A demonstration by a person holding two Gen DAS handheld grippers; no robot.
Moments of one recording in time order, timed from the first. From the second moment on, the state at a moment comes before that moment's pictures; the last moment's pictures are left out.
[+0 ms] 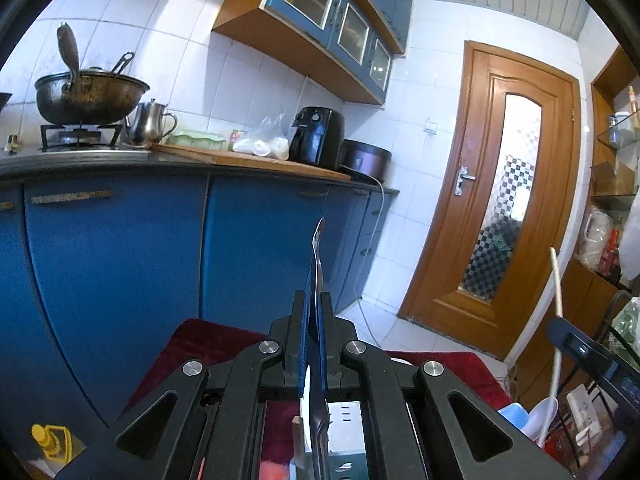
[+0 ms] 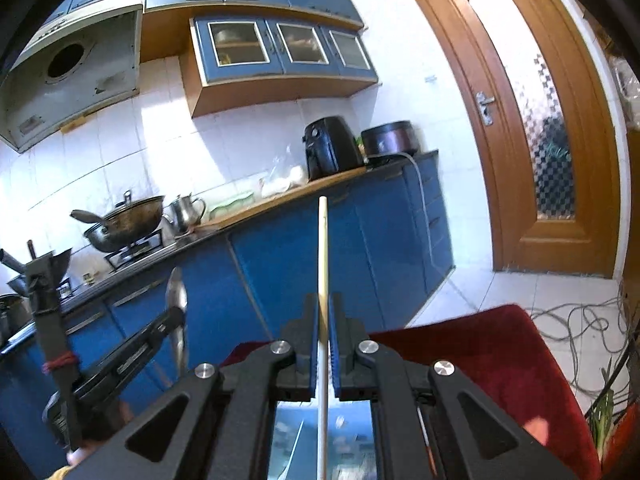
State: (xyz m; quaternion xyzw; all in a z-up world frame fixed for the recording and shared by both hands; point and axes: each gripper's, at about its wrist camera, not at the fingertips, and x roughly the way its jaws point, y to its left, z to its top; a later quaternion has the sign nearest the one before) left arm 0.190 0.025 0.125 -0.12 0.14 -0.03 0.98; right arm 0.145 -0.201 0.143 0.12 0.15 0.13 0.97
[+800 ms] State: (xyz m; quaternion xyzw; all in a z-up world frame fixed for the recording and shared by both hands) left arm 0.181 0.022 0.129 -0.10 0.16 -0.05 0.98; right arm 0.145 -0.186 0.115 0.07 0.15 0.14 0.98
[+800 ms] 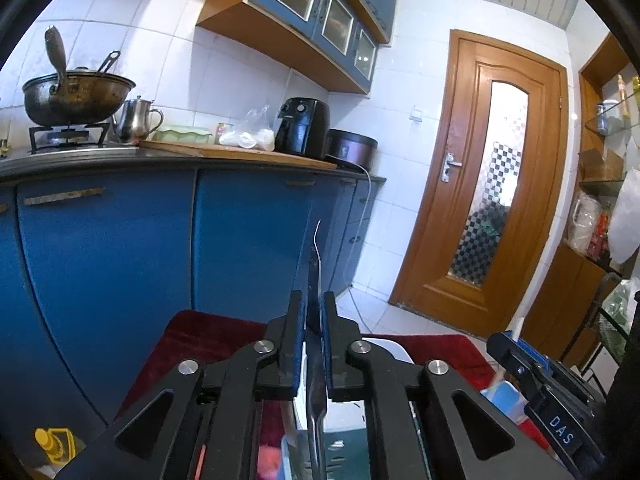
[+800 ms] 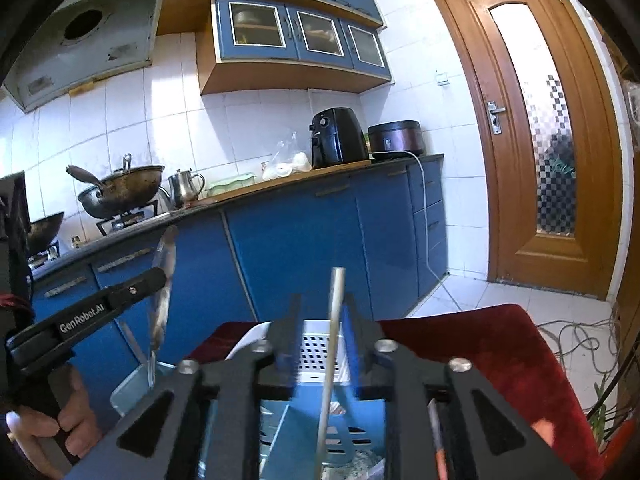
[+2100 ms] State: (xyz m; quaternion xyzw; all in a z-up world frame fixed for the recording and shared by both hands) left arm 0.051 0.034 0.165 -0.09 0.23 -0.07 0.97; right arm 0.023 -0.195 0.153 0.09 0.19 0.18 0.96
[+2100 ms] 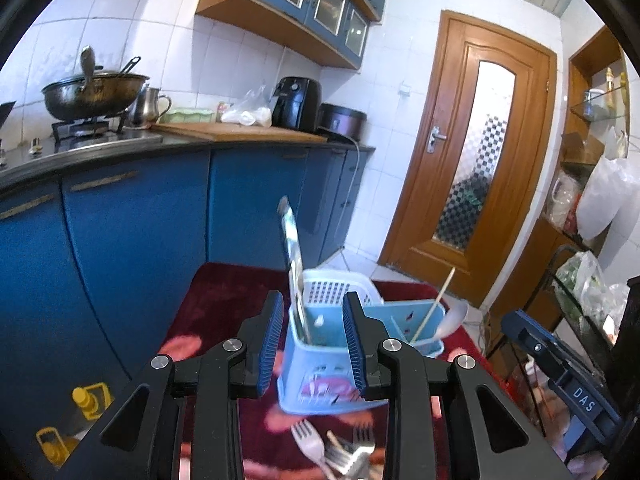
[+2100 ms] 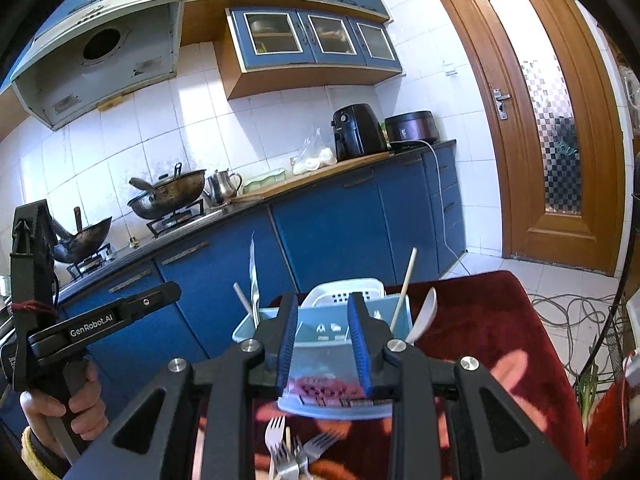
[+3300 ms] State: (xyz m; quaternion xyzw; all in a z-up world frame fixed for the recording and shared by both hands) left arm 0.013 0.056 0.045 -0.08 0.37 -0.02 0.93; right arm 0.002 -0.141 0.043 0.04 0.35 0.20 0.91
